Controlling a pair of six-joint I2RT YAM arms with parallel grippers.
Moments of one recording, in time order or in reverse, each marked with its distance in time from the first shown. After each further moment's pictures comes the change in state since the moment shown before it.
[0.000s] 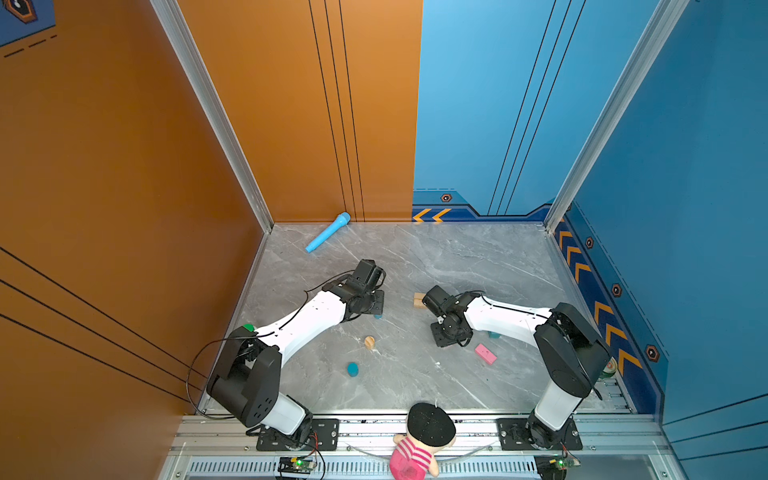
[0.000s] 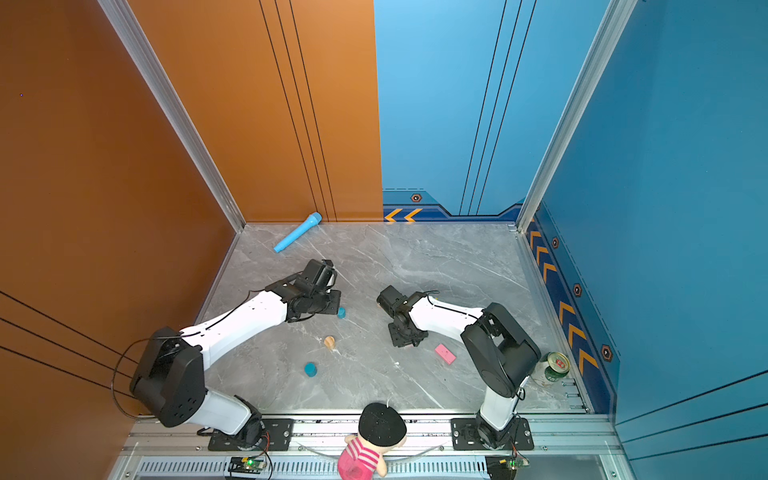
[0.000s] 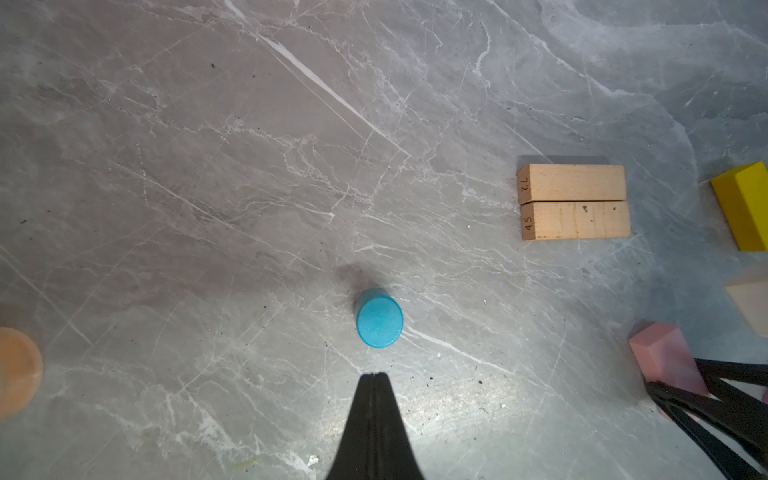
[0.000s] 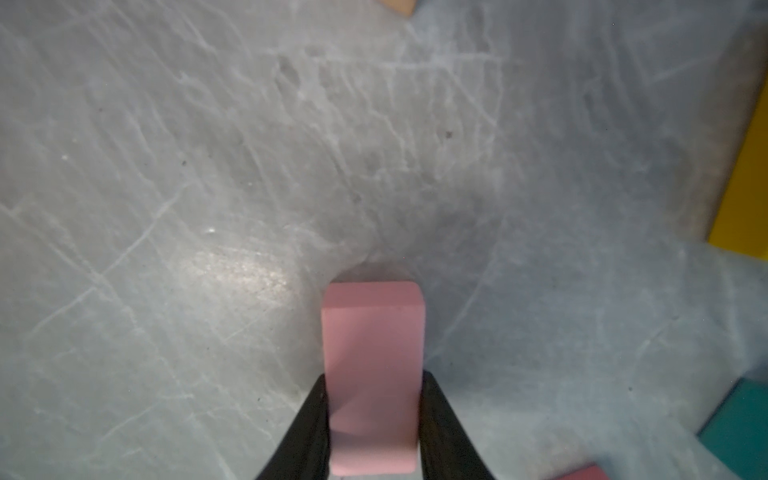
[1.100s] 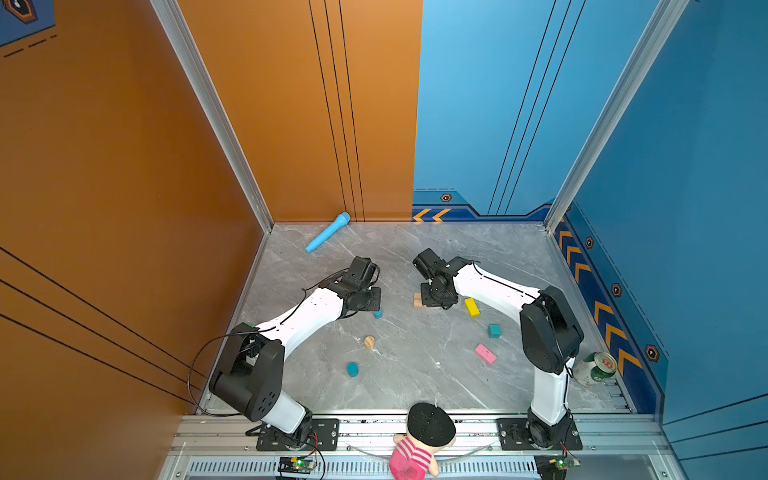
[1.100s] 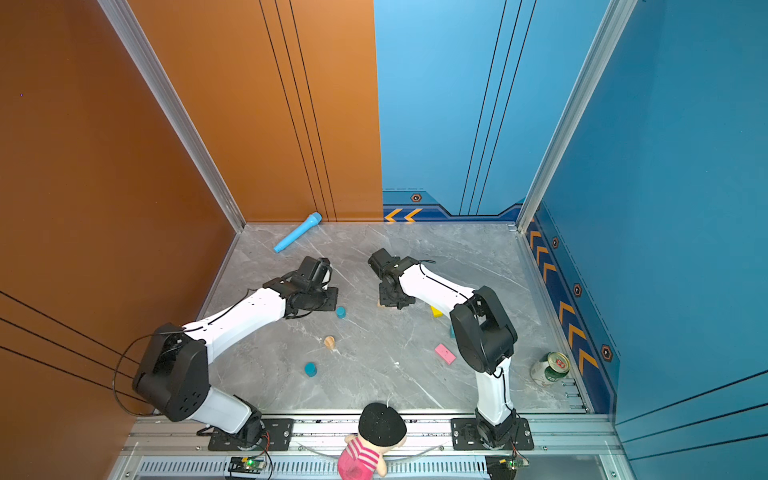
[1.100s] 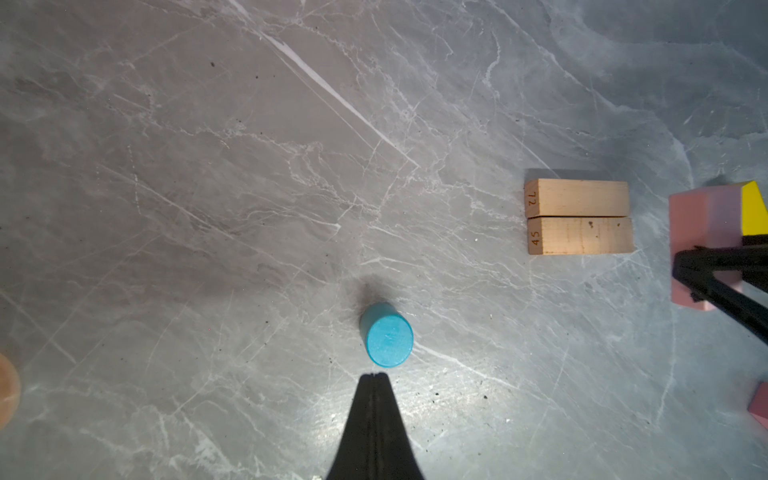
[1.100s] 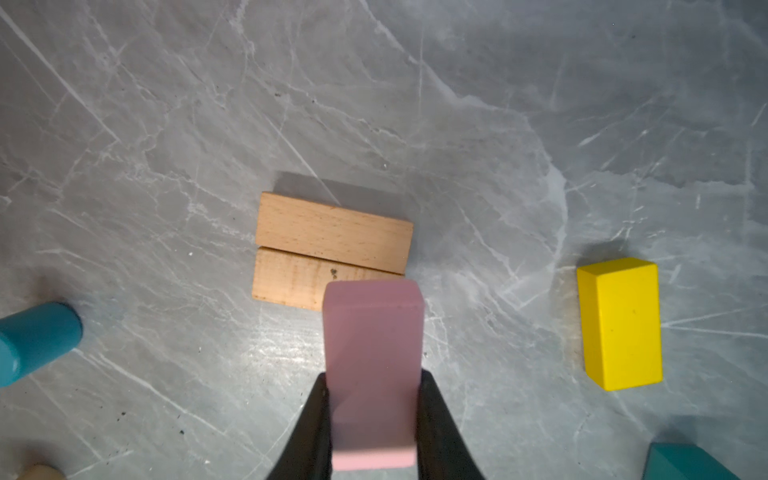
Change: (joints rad) left arm 0.064 0.024 0.000 0.033 0.068 0.015; right arm -0.082 0.209 0.467 -0.141 0.073 0.145
